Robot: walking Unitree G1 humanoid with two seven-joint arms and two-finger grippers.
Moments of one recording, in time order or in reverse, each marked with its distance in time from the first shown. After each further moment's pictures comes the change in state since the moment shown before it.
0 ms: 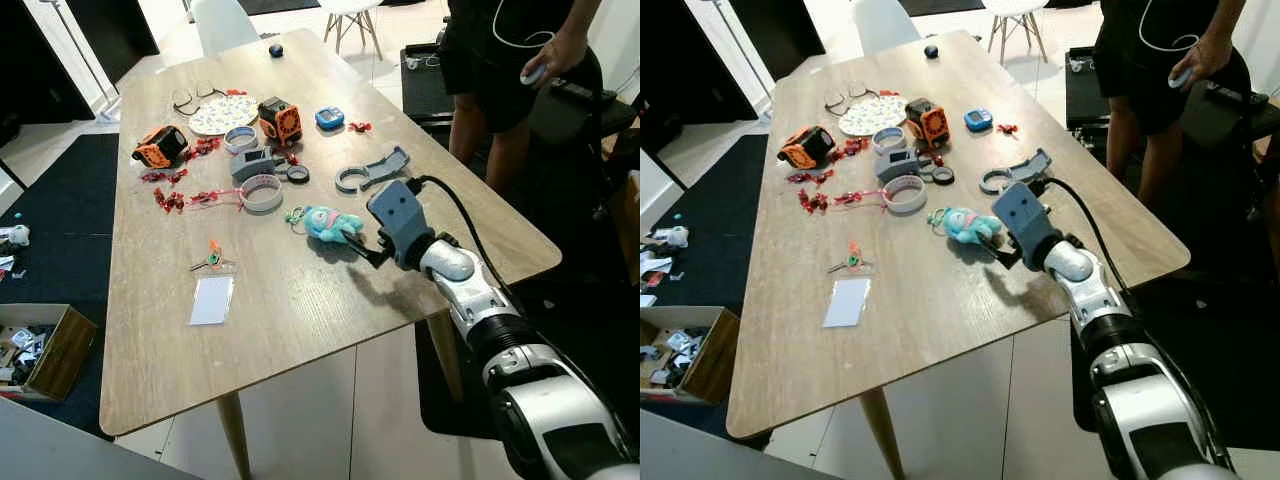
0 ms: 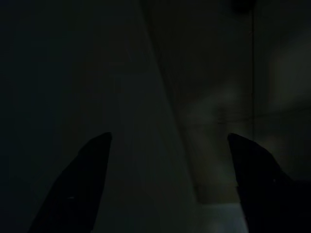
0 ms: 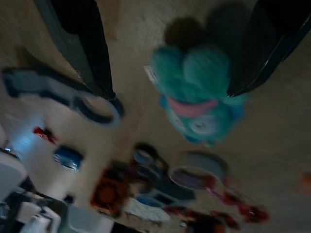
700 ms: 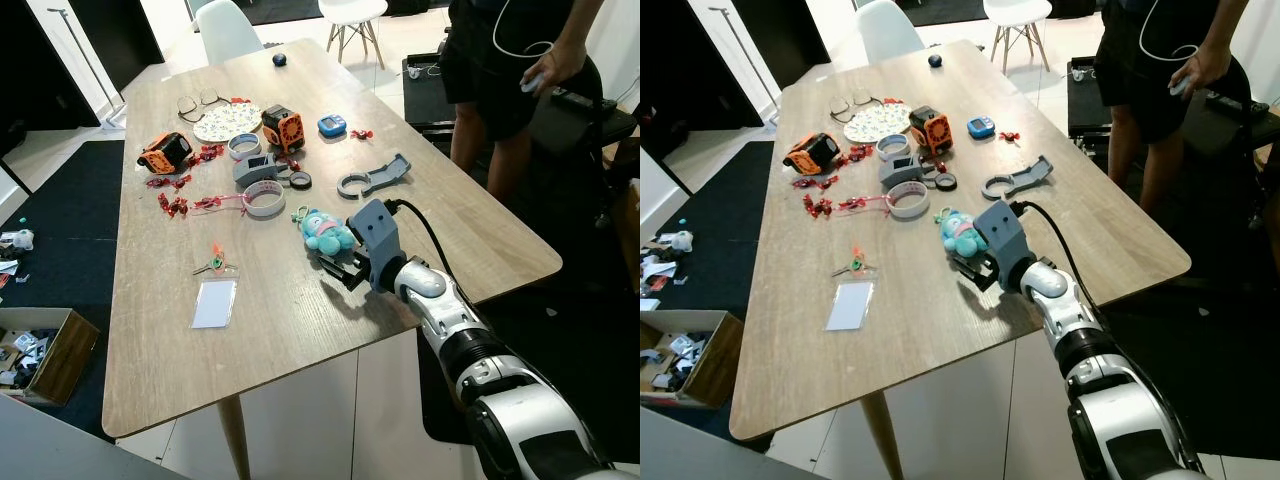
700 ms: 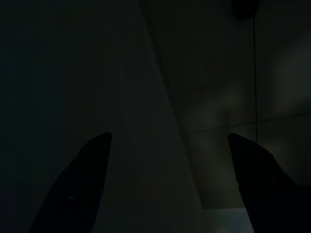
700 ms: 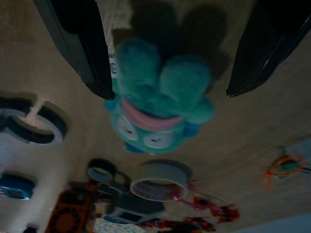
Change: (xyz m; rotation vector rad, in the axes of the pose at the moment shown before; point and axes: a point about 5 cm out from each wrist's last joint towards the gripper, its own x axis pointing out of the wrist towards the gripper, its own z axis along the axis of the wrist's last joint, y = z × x) left arm 0.002 -0.002 0.006 0.102 0.006 -0.011; right arm 0.008 0.031 -0.026 0.146 0.110 -0.017
